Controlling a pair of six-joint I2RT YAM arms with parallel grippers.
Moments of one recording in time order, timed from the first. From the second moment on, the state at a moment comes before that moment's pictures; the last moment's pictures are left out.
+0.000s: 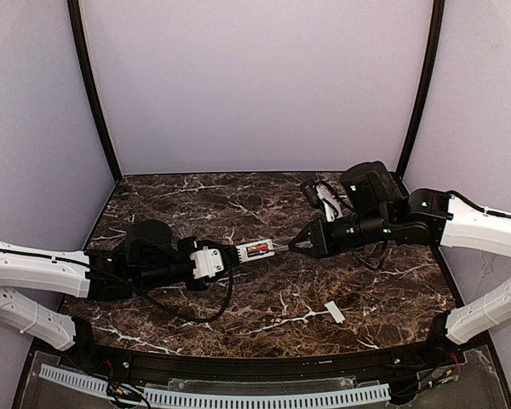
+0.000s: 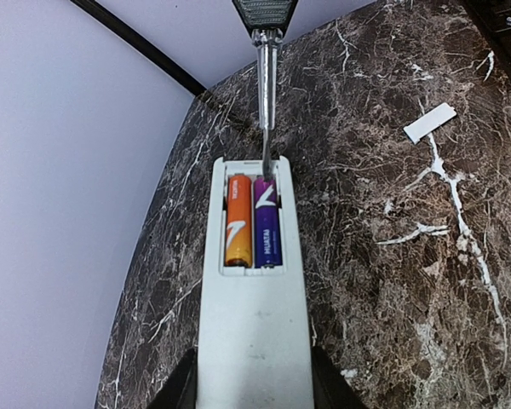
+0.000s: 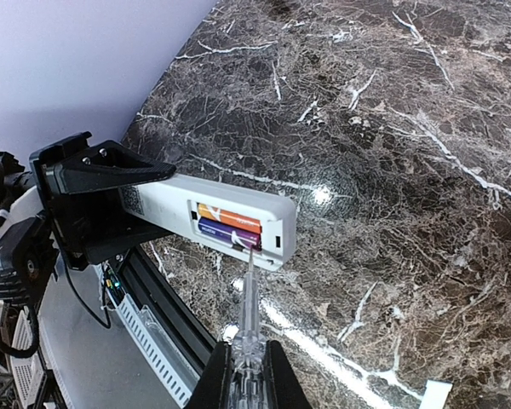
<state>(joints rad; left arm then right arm) -1.08 1.19 0.63 0.18 -0.14 0.70 1.00 1.24 1.07 -0.48 -0.17 0.60</state>
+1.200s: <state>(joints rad) -1.08 1.18 0.63 0.17 -0.14 0.70 1.03 1.26 1.11 -0.53 -0.09 0.60</state>
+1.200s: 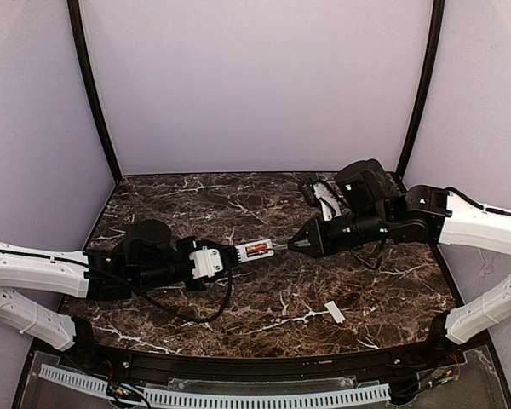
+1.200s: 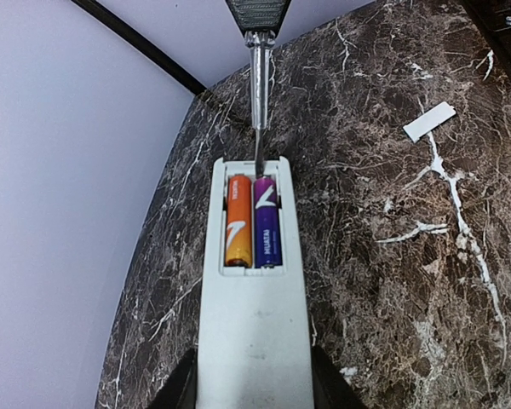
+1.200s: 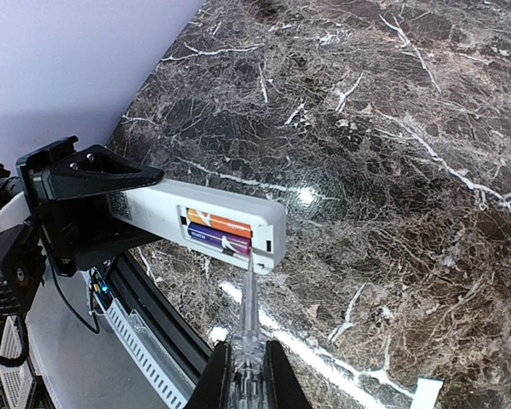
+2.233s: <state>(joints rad) -1.08 1.18 0.63 0.08 -0.15 0.70 1.06 1.39 1.18 -0.57 -0.08 0.59</state>
